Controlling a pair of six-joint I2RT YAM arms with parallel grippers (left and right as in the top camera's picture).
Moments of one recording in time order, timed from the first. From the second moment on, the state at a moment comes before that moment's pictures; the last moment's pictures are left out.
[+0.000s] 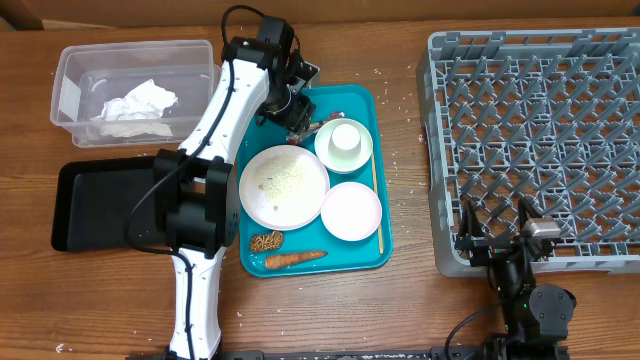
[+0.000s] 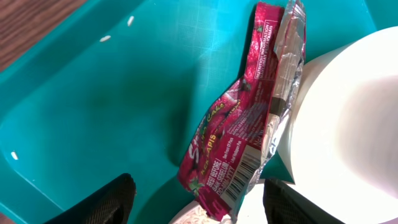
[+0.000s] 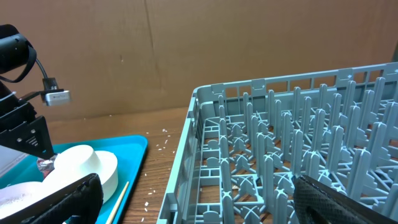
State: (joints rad) left arm -0.26 2.33 2.10 -1.15 0.17 0.27; right arm -0.06 0.01 0.02 -0.02 -0.14 0.15
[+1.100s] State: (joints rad) left arm -0.24 2.34 2.42 -1.20 0.16 0.13; right arm -0.06 0.01 0.02 -0.02 -0.14 0.15
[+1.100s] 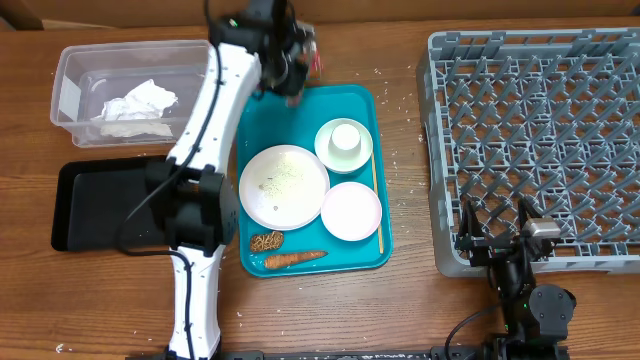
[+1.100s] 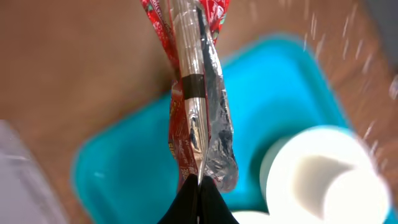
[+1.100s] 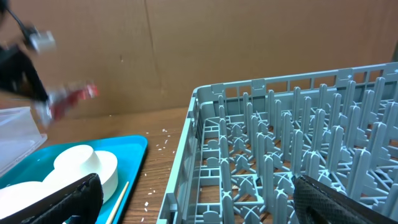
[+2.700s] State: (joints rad) left arm -0.01 2.33 2.50 -1.35 0.37 -0.09; right arm -0.06 0.01 0.02 -0.02 -0.14 0.15
